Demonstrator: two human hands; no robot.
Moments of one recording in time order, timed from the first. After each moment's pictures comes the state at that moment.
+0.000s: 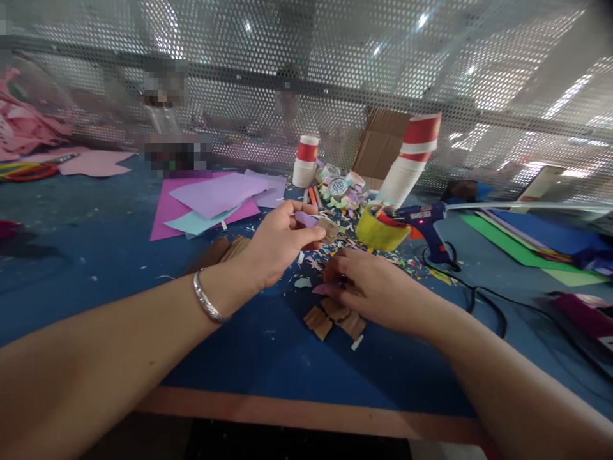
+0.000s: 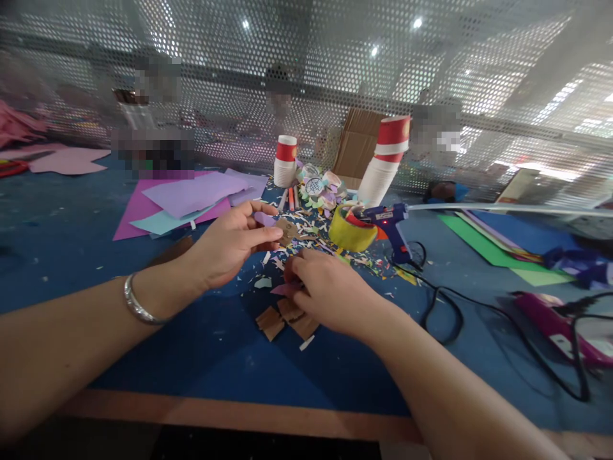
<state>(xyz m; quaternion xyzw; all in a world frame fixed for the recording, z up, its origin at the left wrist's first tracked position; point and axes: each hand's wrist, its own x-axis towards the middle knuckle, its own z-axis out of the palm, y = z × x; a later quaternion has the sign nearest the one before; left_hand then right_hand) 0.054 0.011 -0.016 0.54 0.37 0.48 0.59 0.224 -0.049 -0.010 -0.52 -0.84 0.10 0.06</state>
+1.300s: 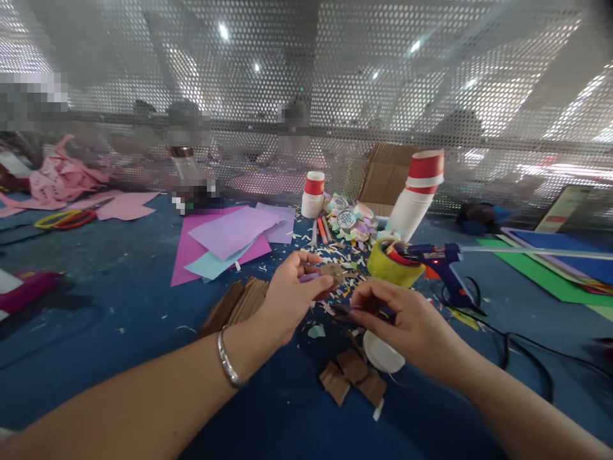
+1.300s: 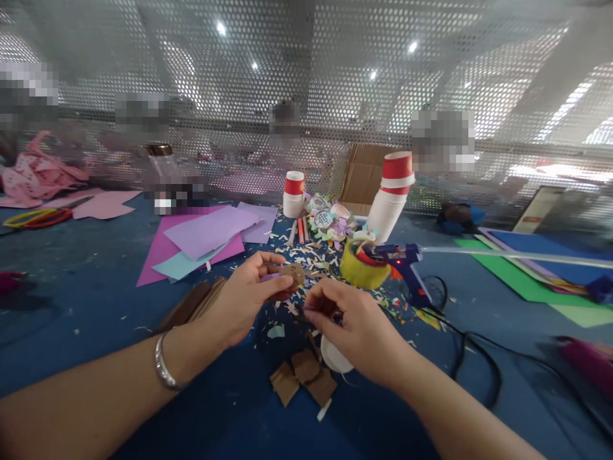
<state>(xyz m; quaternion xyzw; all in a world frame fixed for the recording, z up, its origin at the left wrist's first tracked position) 0.051 0.005 -0.010 0.45 0.45 0.46 0.62 0.236 -0.043 -0.010 -0.51 -0.75 0.29 0.31</state>
